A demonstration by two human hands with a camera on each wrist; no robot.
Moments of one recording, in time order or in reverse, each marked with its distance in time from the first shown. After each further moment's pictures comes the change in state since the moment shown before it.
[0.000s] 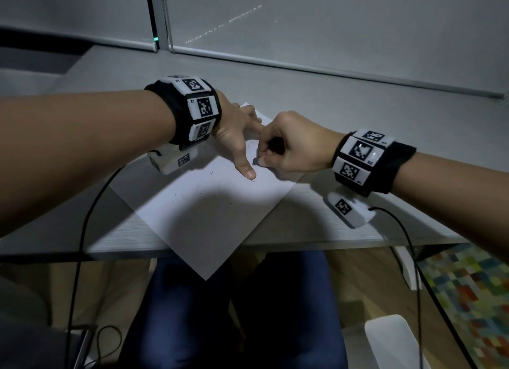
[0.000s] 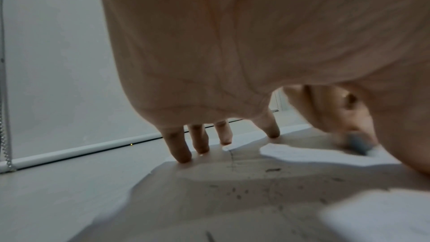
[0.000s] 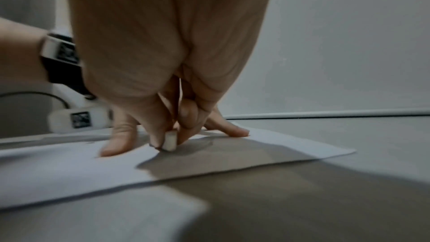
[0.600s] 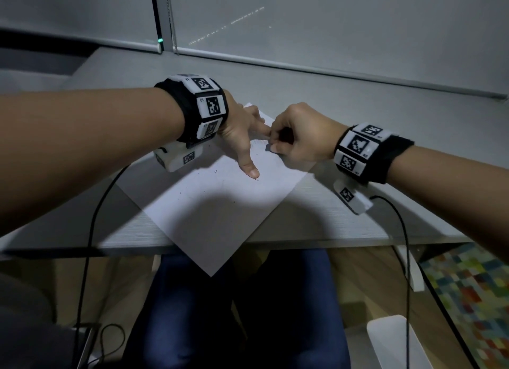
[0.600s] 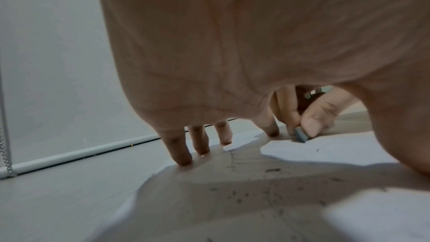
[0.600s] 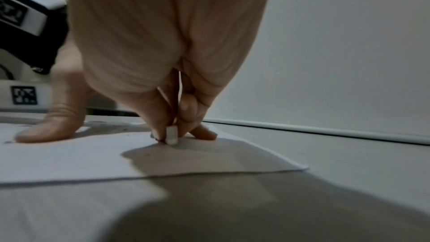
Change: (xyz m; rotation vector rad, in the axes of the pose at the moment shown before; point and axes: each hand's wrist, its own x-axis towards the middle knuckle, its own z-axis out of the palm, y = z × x) left_hand -0.002 0.001 -0.003 -0.029 0.034 -0.028; right_hand 0.005 0.018 -0.004 -0.059 0.062 0.086
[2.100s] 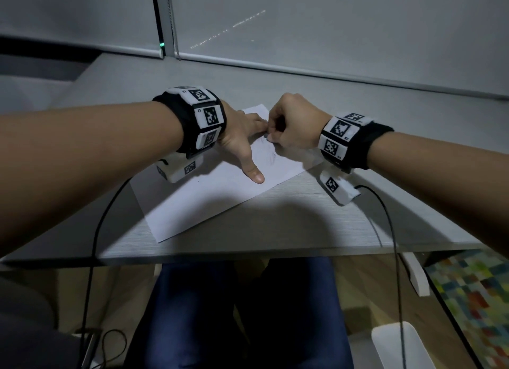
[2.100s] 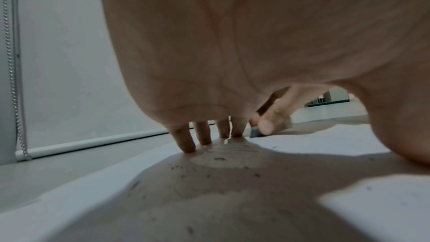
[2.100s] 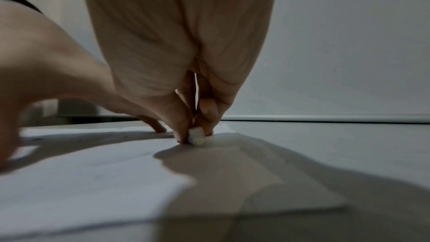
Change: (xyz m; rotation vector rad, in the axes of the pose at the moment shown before) left_hand 0.009 -0.008 0.006 -0.060 0.059 0.003; right_hand 0.045 0.010 0.001 -0.028 0.079 0.155
